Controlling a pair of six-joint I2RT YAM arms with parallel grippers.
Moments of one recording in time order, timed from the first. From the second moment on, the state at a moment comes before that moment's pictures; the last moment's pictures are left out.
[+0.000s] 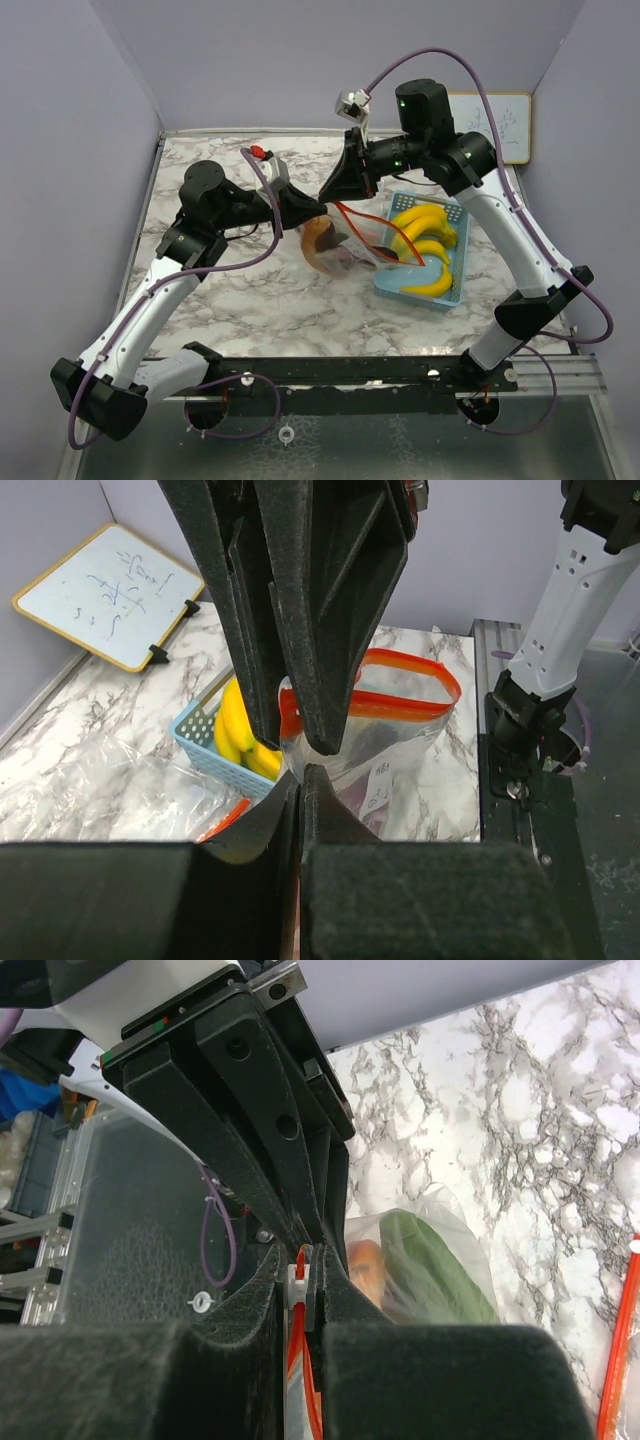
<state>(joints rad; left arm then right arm) -0.47 1.06 1.11 -0.04 0.90 -0.02 0.65 1.65 2.04 -0.84 -0.93 -0.02</state>
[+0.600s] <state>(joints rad) -0.49 1.07 1.14 -0.12 0.66 -0.02 0.66 1.60 1.96 -0.82 -0.69 -0.12</state>
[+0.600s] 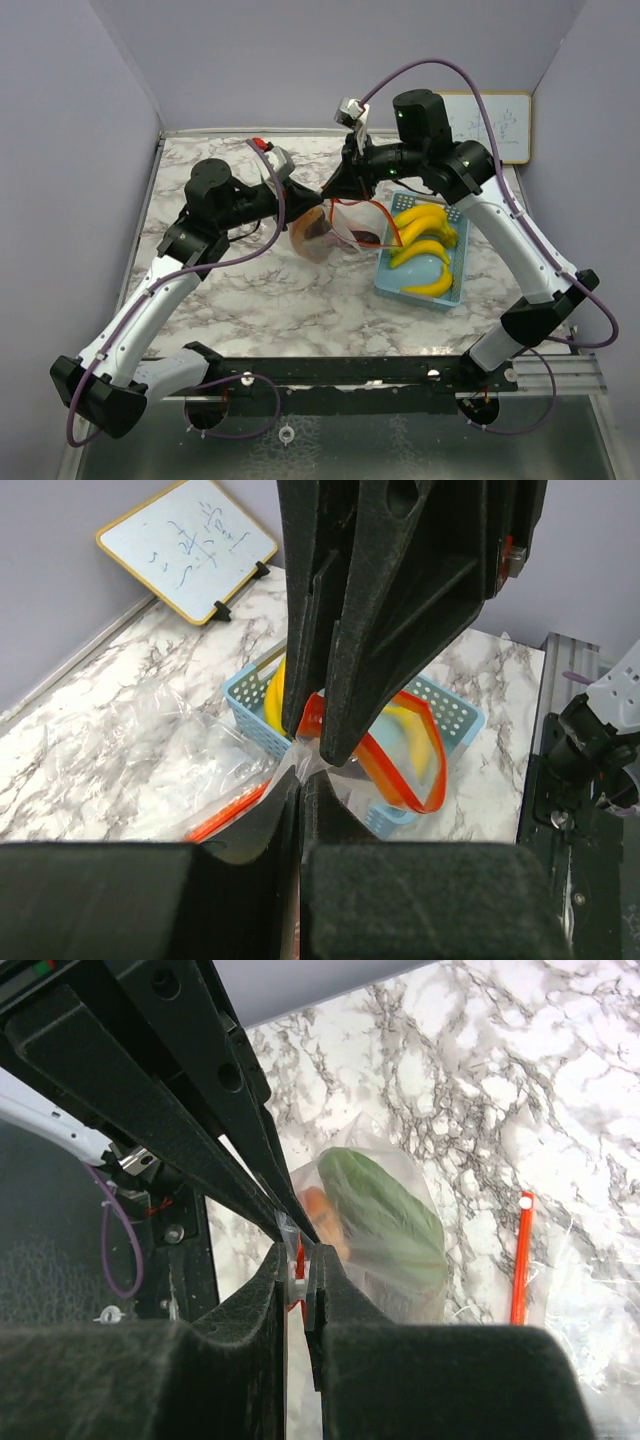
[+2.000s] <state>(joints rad) -0.47 1.13 1.23 -0.15 0.88 0.08 0.64 1.59 2.01 -0.91 -0.82 -0.20</state>
